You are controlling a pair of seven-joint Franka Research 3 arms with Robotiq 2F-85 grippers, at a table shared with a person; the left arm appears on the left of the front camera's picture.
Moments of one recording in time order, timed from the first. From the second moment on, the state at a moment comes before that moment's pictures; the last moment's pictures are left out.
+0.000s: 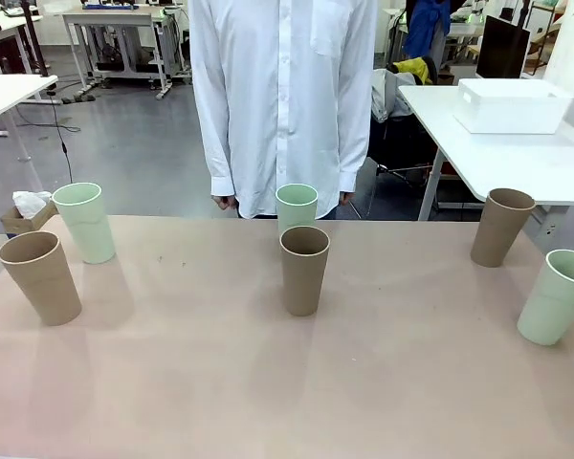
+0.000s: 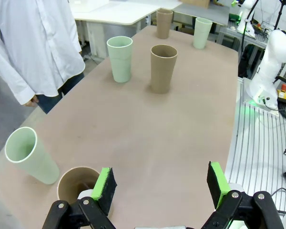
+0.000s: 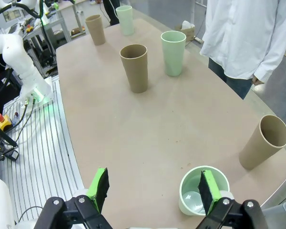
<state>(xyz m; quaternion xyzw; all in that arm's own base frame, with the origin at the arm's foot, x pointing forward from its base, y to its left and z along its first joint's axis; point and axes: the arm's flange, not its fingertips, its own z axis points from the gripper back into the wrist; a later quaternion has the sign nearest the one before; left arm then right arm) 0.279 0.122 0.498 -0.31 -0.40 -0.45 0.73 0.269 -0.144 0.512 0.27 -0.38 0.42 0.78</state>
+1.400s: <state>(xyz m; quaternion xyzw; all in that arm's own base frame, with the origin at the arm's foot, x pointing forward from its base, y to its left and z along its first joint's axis) 0.279 0.122 0.498 -0.31 -0.40 -0.45 0.73 0.268 -0.144 0.511 0.27 -0.38 0.42 0.78</state>
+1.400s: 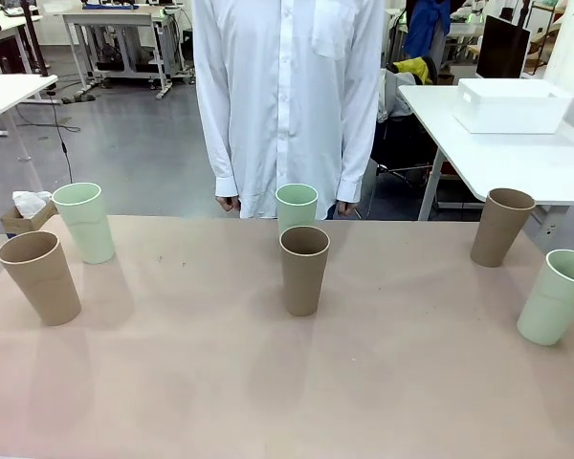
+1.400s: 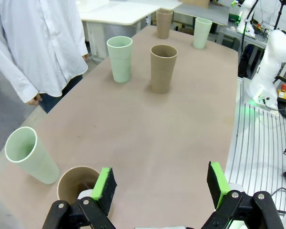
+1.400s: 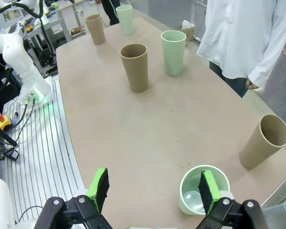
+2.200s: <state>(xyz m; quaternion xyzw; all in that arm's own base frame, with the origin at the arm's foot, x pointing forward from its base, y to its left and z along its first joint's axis) 0.356 0.171 0.485 -0.41 -0.35 -0.48 0.69 0.393 -0.234 0.495 0.37 -0.36 0.44 0.73</state>
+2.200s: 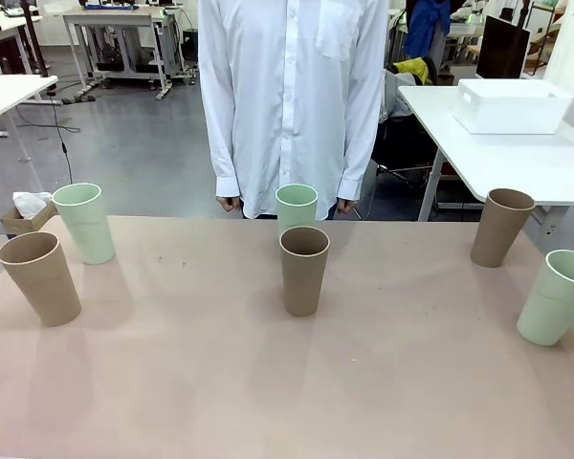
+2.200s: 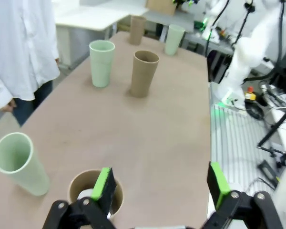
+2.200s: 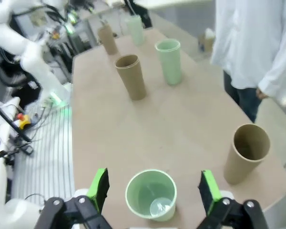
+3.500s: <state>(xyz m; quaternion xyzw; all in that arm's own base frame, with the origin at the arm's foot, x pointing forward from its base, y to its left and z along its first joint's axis) 0.376 0.270 0.384 -0.46 -0.42 -0.51 0.59 0.421 -0.319 0.385 0.45 -0.42 0.47 0.64</state>
